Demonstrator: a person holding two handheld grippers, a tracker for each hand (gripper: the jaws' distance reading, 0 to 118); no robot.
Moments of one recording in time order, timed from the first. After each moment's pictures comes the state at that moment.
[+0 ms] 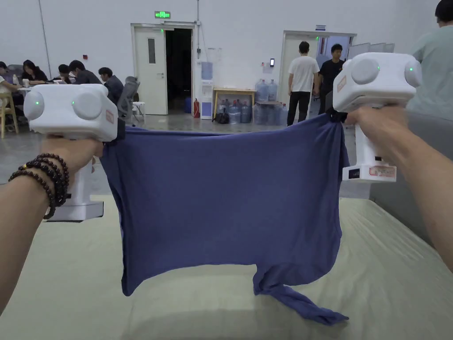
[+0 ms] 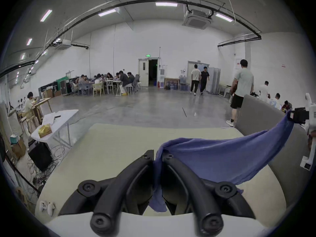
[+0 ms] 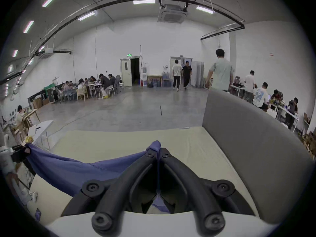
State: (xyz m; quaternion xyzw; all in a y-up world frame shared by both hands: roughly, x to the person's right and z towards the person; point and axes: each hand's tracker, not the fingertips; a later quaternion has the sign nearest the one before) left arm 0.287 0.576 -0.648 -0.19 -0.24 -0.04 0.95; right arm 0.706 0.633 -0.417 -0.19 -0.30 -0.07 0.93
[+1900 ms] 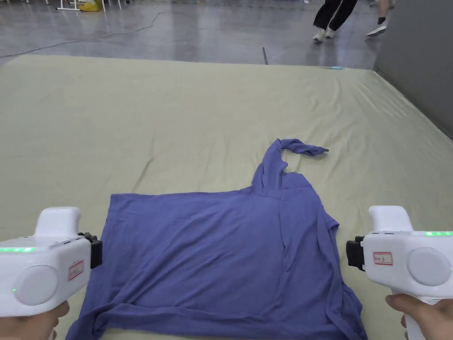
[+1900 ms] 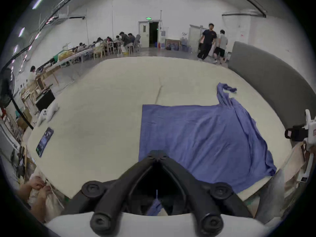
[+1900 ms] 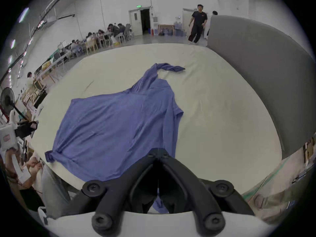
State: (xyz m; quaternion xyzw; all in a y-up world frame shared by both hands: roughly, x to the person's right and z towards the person) left arm 0.058 0.269 -0.274 -0.36 -0.23 -0.10 0.90; right arm 0.462 0.275 -0.036 -0.41 -0.22 -0.11 0.88
